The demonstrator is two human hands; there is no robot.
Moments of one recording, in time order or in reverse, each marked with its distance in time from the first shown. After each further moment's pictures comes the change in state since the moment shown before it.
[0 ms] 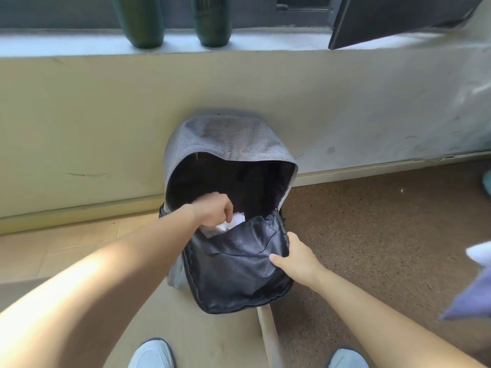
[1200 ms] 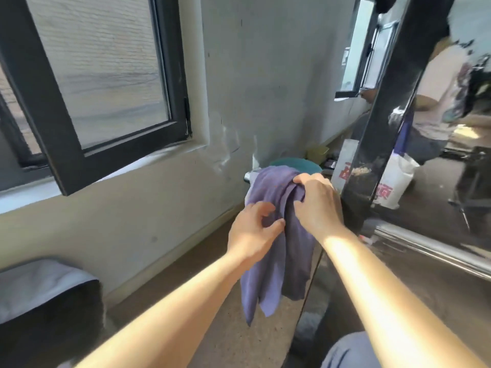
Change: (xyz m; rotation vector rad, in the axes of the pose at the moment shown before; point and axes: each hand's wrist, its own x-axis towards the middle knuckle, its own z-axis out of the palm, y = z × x) left_hand -0.132 0.511 -0.048 -0.645 0.322 0.784; right_hand -0.285 0.116 -0.350 -0.218 1.321 0.128
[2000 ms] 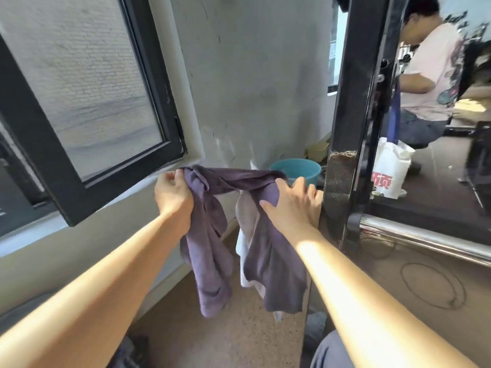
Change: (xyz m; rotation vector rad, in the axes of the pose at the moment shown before) left_hand 0.063 0.016 -0.114 -0.250 0.671 -0.247; right_hand 0.003 -0.009 0.028 -0.218 0.063 0.085
